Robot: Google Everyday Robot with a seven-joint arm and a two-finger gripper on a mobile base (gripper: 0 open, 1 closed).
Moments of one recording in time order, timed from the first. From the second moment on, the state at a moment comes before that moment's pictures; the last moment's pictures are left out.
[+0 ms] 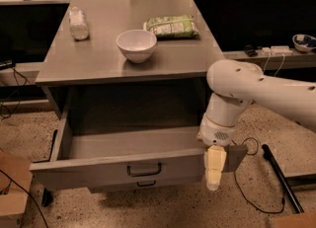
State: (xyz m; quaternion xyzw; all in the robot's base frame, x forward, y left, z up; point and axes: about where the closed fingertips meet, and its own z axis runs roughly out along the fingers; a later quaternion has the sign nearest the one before) arm 0.429 -0.138 0.664 0.67 -0.72 -0.19 0.06
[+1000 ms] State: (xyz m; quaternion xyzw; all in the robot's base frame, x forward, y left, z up) arm 0.335 -0.151 0.684 0.63 -0.73 -0.20 0.16
